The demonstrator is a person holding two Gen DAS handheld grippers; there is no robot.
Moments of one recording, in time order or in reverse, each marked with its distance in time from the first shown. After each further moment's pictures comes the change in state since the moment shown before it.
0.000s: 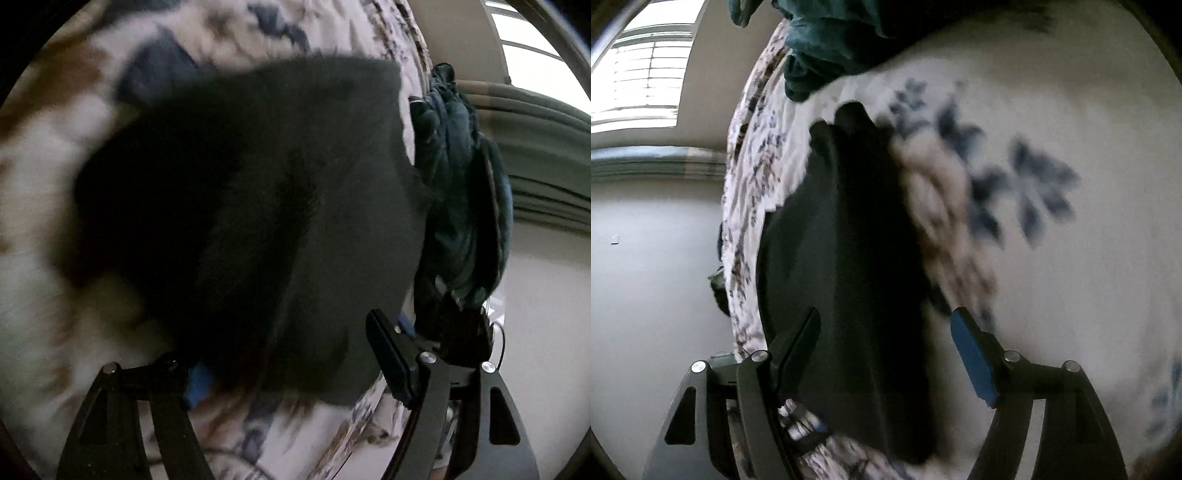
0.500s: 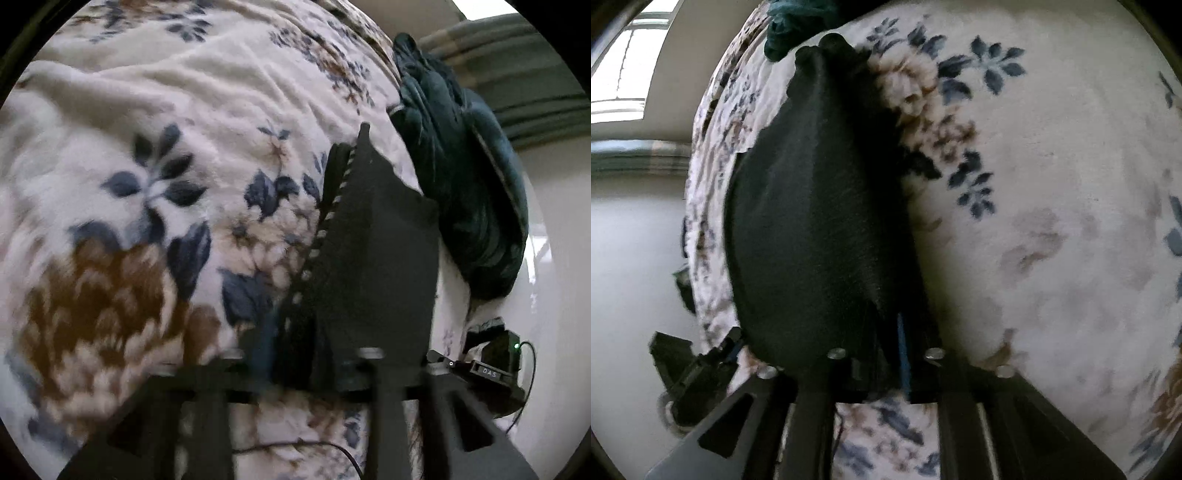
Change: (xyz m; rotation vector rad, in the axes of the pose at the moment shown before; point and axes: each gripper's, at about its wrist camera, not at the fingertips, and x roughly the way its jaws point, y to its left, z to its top) left arm -0.112 -0.029 0.060 0.358 -0.030 0.206; right arm 0.006 0.018 -0.107 0.057 0.015 -0.154
